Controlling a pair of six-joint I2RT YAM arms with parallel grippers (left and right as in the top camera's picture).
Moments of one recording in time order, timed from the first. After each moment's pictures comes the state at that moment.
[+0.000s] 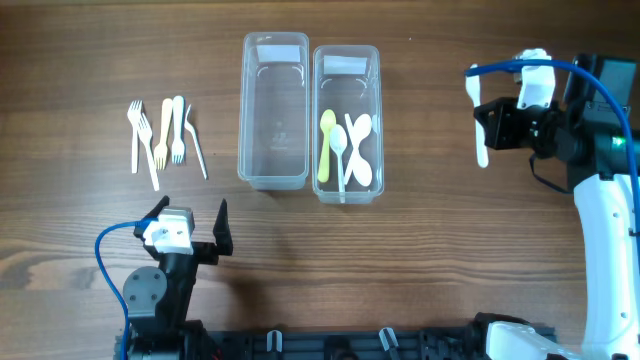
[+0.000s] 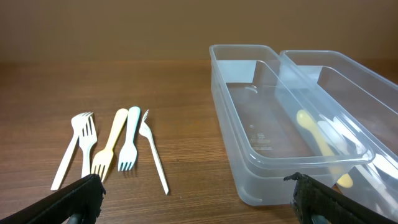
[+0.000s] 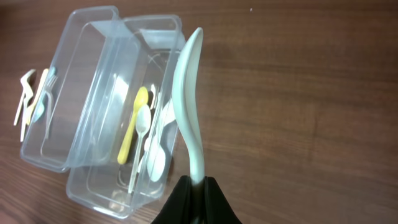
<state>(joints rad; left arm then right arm) 0.03 0.01 0.09 -0.28 0.12 -0.02 -0.14 1.34 1.32 -0.92 -0.46 -0.09</state>
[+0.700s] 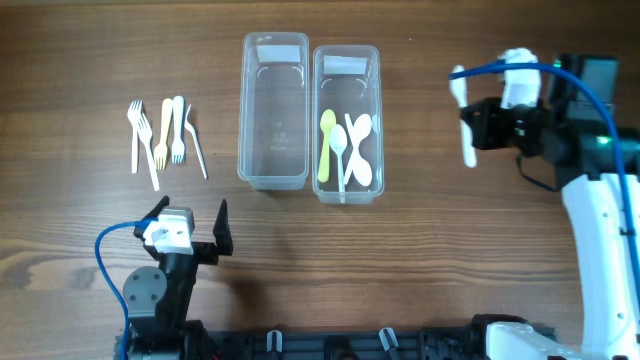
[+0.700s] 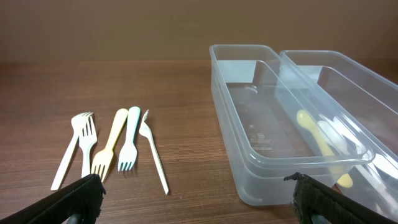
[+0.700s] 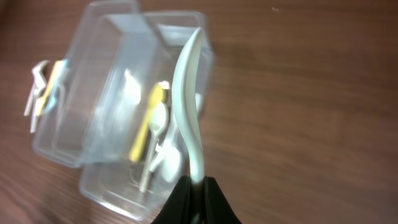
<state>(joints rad) 0.03 0.01 0.09 -0.28 0.12 -0.02 -0.03 1.34 1.32 -0.88 -0.44 -0.04</state>
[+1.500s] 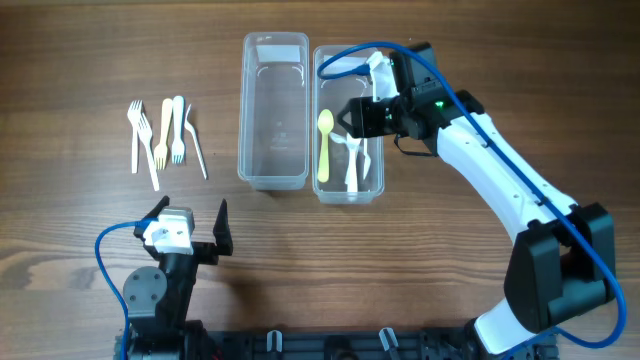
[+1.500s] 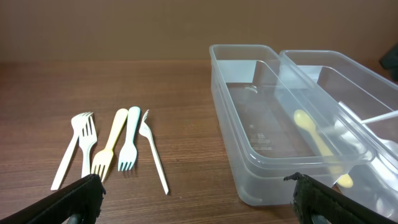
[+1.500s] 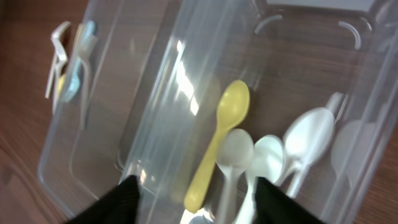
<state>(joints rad) 0.03 0.01 0.09 -0.28 0.12 -0.02 0.35 1.76 1.31 -0.50 -0.40 0.22</state>
